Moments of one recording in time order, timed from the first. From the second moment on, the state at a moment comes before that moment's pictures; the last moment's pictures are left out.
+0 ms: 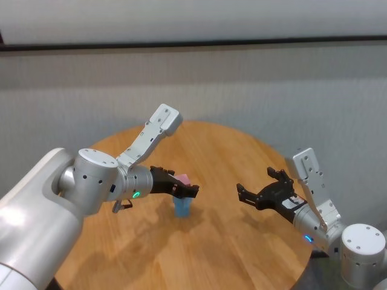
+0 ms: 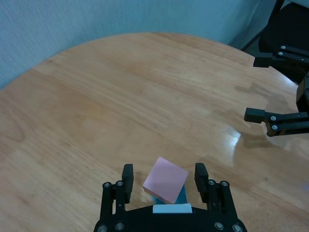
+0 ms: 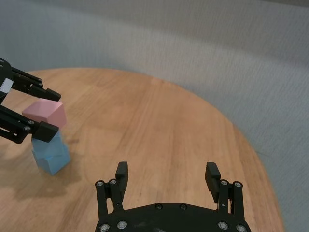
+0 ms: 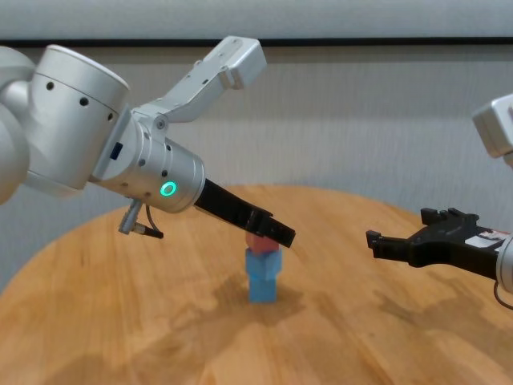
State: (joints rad) left arm -0.69 0.16 0.52 -1.05 -0.14 0.55 -0.46; right arm 0.39 0.24 -0.32 -1.08 0.12 0.00 0.31
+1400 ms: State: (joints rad) left arm -0.64 0.30 0.48 -1.21 -0.21 0.45 -0.50; right arm 0.39 0.24 -0.32 -1.08 0.12 0.00 0.31
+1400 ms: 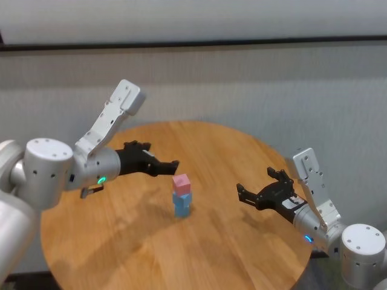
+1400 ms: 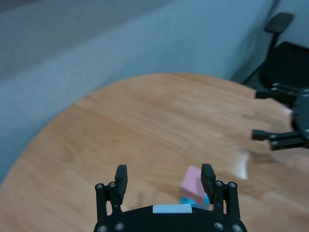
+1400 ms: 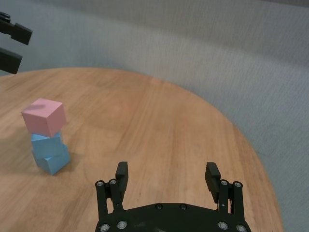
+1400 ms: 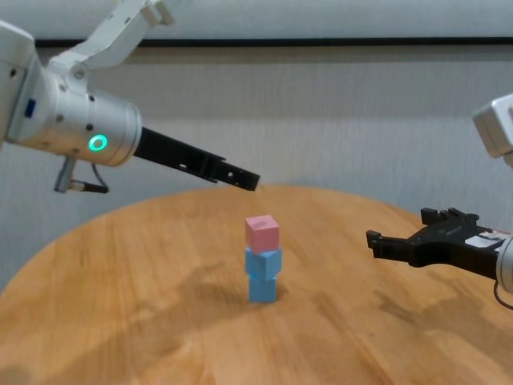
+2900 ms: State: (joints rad) left arm -0.58 0.35 0.46 -1.22 -0.17 0.41 -0.44; right arm 0.39 0.24 -0.32 -1.08 0.12 0.00 0.31
